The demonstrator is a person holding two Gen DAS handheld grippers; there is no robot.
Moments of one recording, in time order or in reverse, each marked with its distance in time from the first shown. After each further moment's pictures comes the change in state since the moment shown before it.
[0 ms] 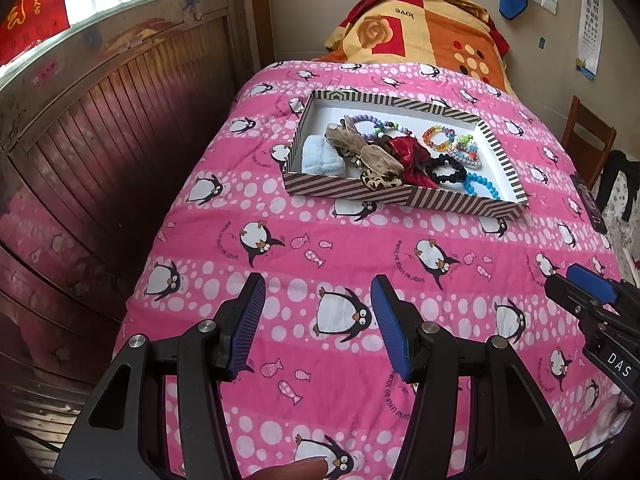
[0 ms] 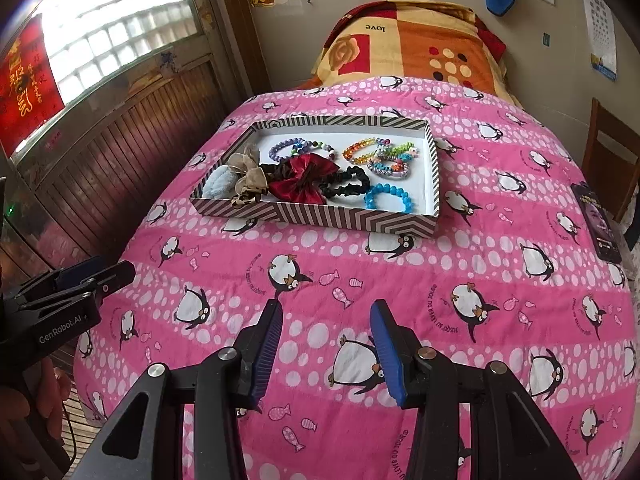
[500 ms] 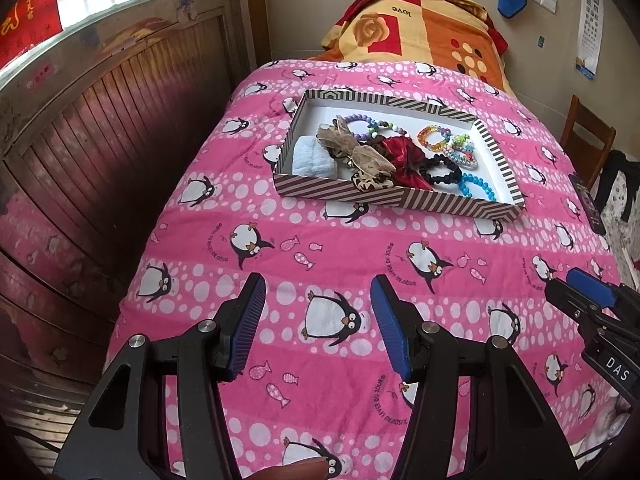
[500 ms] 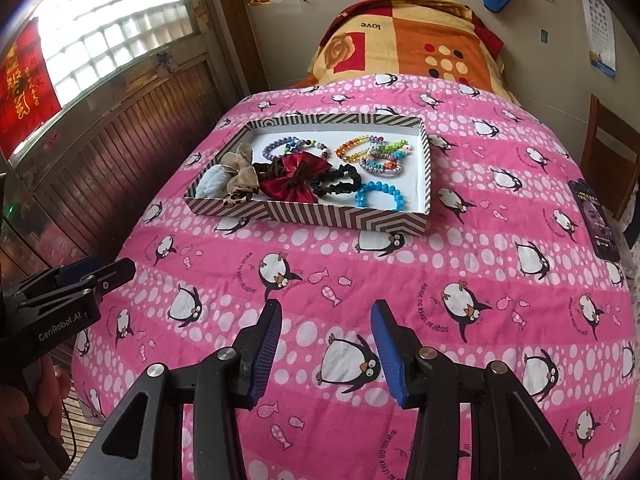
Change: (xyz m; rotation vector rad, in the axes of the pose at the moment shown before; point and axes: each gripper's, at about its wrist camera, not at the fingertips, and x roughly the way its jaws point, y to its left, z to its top) left arm 0.003 -0.007 0.005 -0.005 0.008 -0.004; right arm 0.000 -0.011 0.001 0.009 0.007 -0.004
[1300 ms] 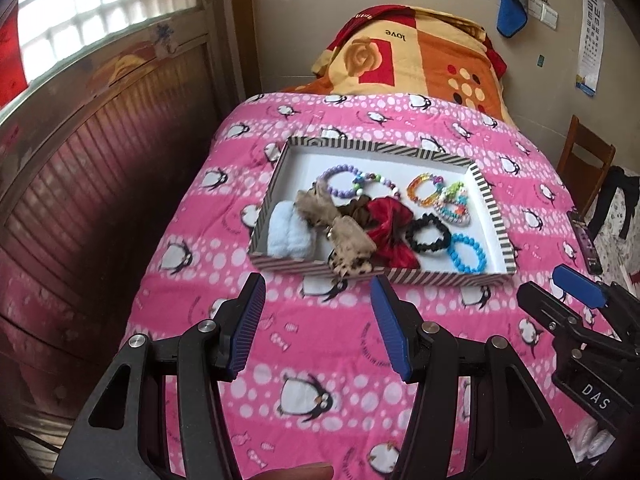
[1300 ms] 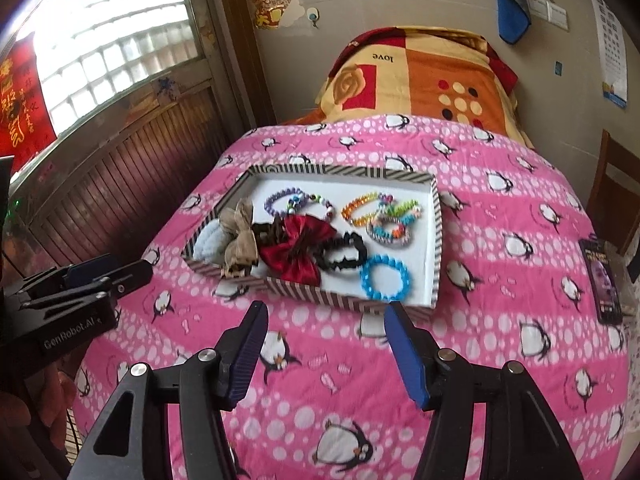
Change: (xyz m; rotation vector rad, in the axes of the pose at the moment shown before) left arm 0.011 -0.024 0.073 0.008 -0.058 -0.012; right arm 0.013 0.003 0.074 -0.042 -0.086 0.010
